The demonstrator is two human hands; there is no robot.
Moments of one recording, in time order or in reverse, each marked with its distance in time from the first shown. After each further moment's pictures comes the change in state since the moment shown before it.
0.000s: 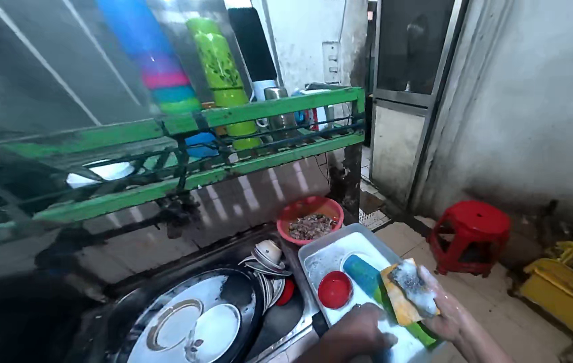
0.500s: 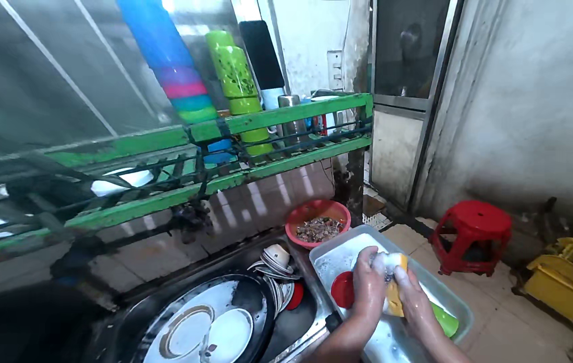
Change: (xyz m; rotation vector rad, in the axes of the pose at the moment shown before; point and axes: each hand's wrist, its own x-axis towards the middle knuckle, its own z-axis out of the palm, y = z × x) left_hand 0.004 0.025 -0.031 -0.801 0.887 0.057; right_hand 0.009 0.057 0.080 -0.398 0.287 -0.497
